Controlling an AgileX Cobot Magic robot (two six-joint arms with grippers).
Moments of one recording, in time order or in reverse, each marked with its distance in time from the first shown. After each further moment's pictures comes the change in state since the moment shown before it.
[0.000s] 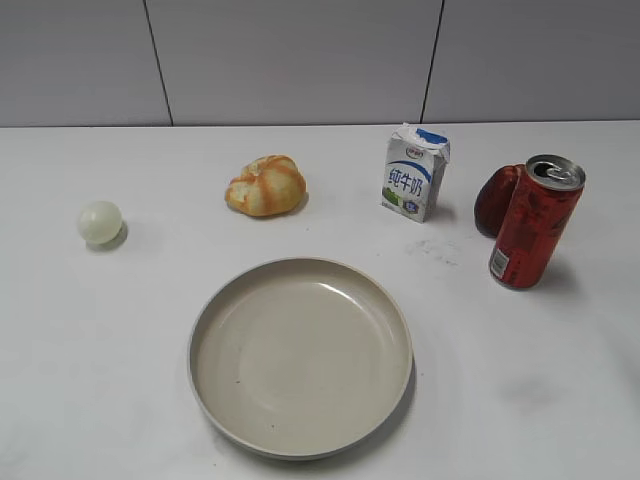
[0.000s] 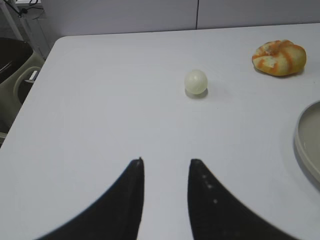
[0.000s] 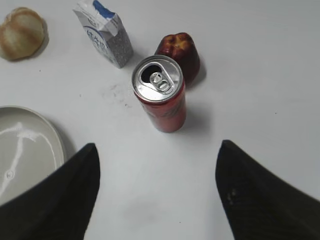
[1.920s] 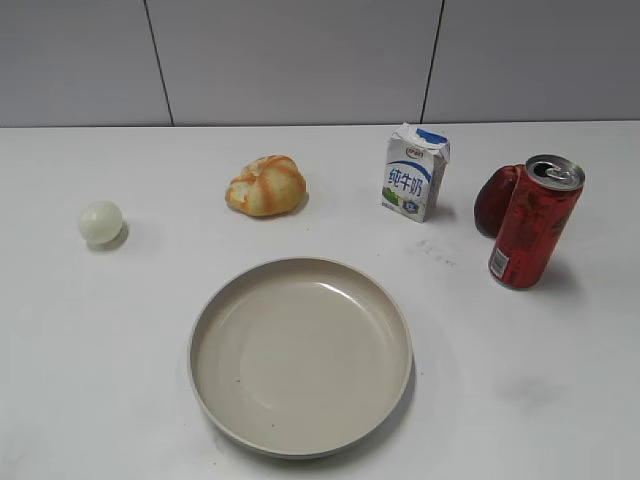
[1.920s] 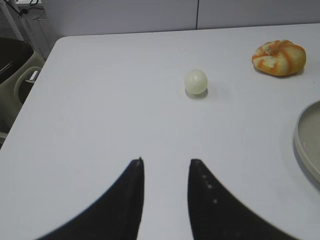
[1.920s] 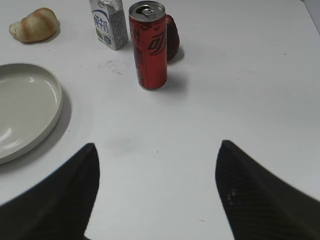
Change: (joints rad) left arm 0.000 0.000 0.000 0.000 0.000 0.000; right arm 0.000 -1.069 0.431 -0.076 0.287 0.000
